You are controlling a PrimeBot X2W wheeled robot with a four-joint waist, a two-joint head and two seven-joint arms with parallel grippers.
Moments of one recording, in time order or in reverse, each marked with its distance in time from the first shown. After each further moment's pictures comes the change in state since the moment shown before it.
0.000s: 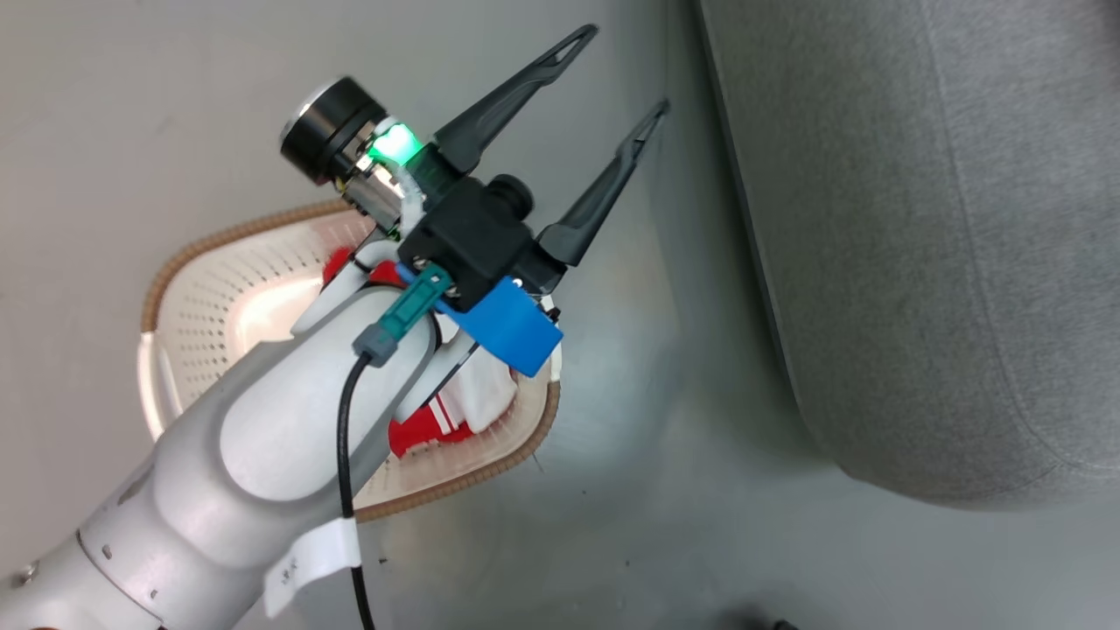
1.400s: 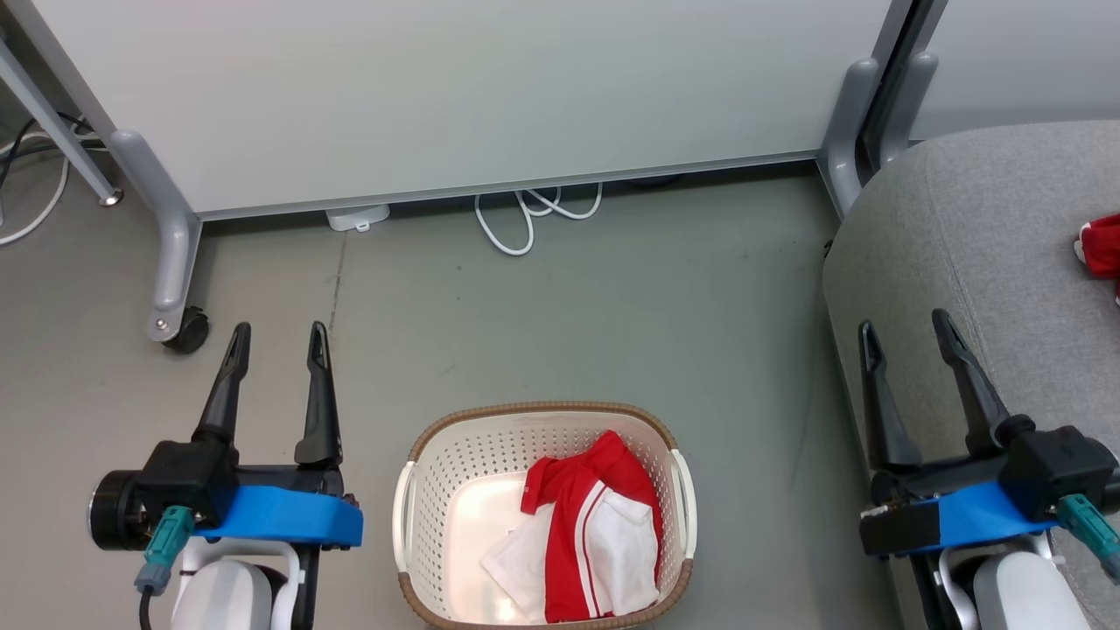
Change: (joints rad) left arm 0.766 -0.226 0.858 -0.044 0.204 -0.074 -0.005; right arm 0.530 0.147 0.515 -0.126 0.158 0.000 0.000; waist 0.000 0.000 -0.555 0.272
